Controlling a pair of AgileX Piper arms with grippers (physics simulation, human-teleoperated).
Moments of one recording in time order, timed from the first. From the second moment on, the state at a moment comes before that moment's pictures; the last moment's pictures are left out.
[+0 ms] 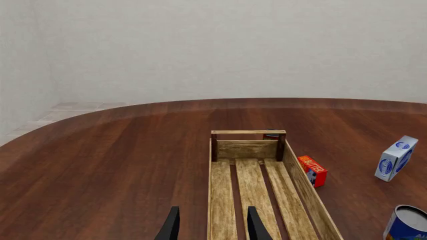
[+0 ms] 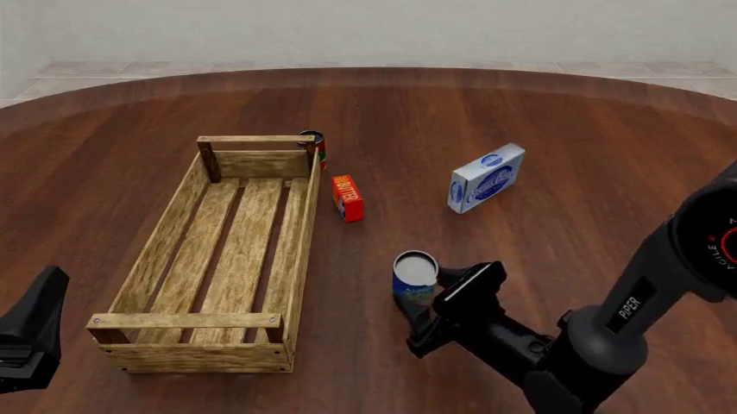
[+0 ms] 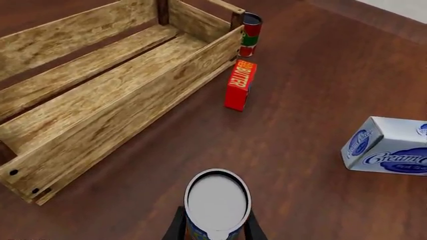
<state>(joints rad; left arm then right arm) 0.00 0.01 0.00 0.00 0.00 0.64 2.01 -0.38 -1.22 -0.10</state>
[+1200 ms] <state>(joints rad) 0.00 0.01 0.00 0.00 0.00 0.67 1.75 -0.33 -1.11 -0.12</state>
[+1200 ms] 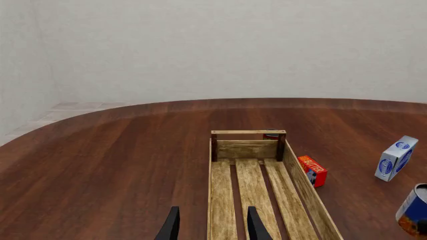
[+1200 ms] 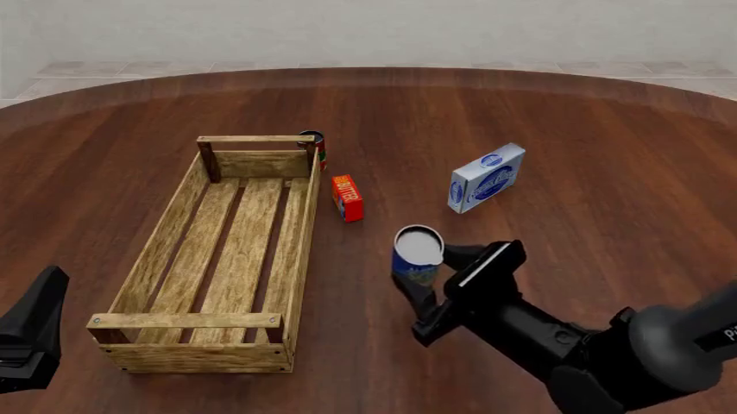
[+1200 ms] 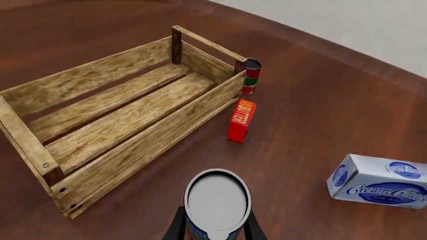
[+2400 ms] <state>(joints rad) 0.00 0.01 0.00 0.00 0.00 0.78 1.45 -0.59 -0.69 -0.24</state>
